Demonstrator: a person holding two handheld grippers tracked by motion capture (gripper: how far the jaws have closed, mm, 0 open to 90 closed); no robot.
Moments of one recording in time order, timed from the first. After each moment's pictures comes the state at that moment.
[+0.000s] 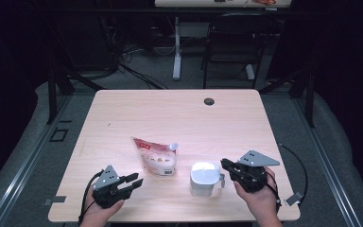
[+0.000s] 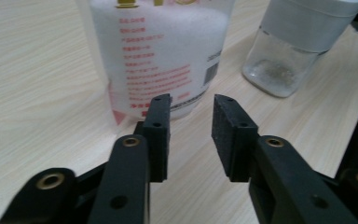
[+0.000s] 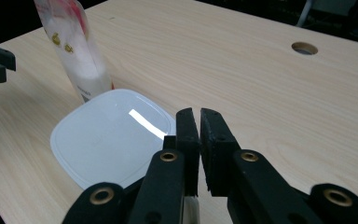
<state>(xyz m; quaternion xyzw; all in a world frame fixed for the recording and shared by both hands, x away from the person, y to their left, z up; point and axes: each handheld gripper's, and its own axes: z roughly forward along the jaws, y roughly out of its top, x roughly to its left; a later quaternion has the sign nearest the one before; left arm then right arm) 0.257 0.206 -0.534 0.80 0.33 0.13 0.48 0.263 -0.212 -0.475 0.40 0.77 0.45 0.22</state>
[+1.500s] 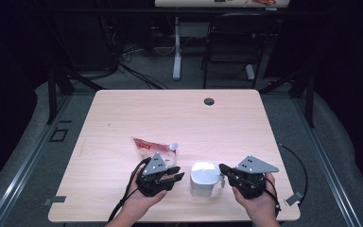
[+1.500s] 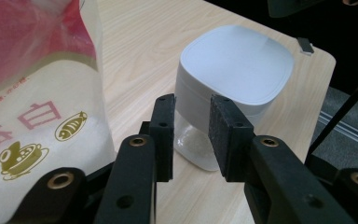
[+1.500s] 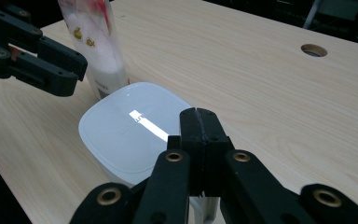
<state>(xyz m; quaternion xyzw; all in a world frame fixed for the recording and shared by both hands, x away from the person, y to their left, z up) 0.276 0.087 -0.493 0.84 0.28 0.09 0.46 0.248 -0.205 -0.475 0.39 0.78 0.45 0.22</state>
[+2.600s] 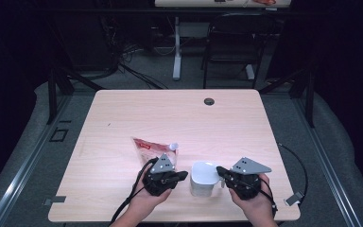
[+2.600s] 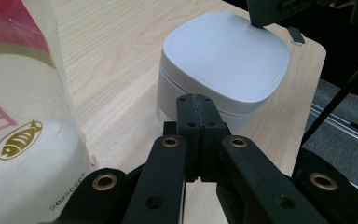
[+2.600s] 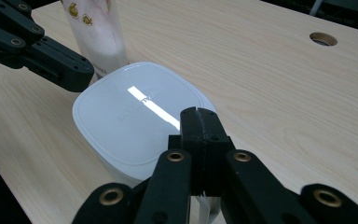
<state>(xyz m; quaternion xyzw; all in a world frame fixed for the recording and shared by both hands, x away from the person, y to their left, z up) 0.280 0.073 -0.500 0.85 0.27 0.06 0.45 0.250 -0.198 -0.486 0.38 0.79 0.43 0.21</state>
